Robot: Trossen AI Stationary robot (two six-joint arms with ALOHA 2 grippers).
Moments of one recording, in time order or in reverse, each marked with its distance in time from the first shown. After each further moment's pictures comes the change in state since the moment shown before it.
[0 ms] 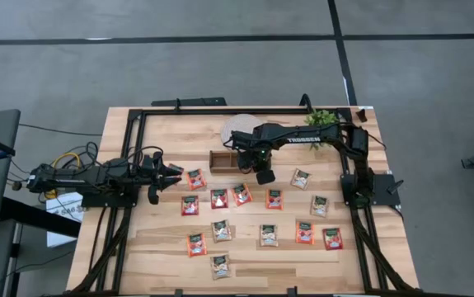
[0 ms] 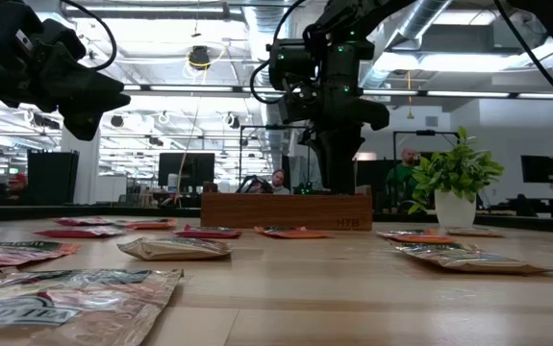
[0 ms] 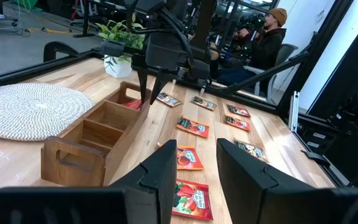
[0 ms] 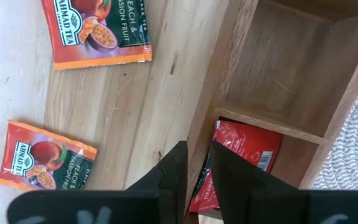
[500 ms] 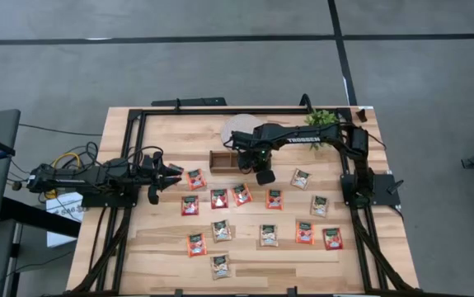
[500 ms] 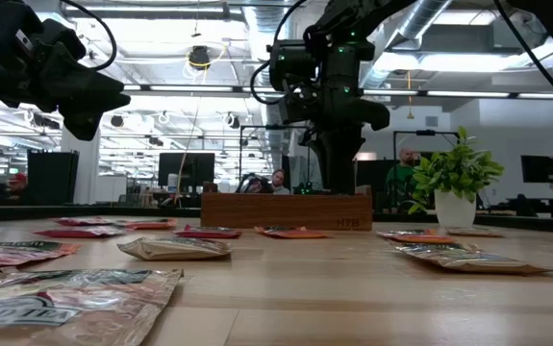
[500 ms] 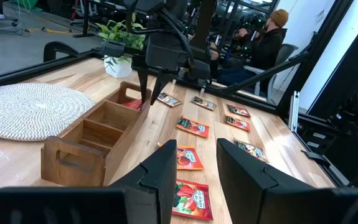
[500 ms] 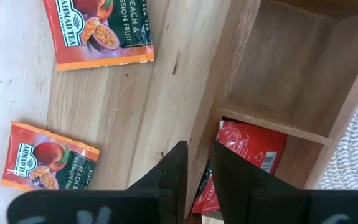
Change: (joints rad) left arm 0.000 0.000 0.000 0.000 0.000 0.000; right arm 0.000 0.000 -0.011 0.008 -0.007 0.008
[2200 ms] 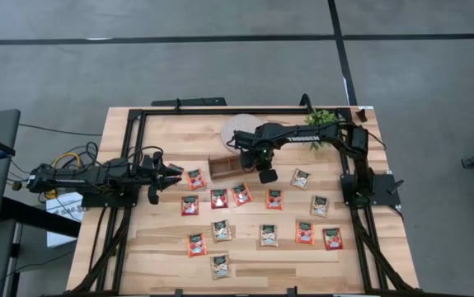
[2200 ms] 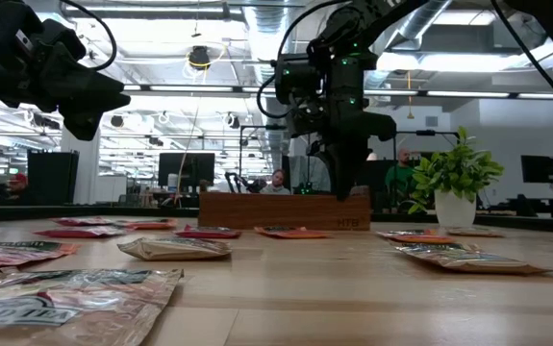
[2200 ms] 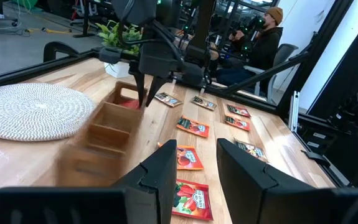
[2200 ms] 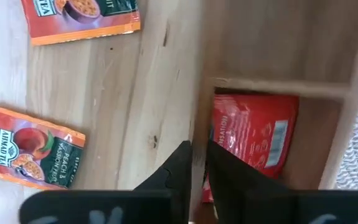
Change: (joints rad) left arm 0.000 0.000 0.000 0.000 0.000 0.000; right arm -0.027 0.002 -0.045 0.002 0.011 -0.001
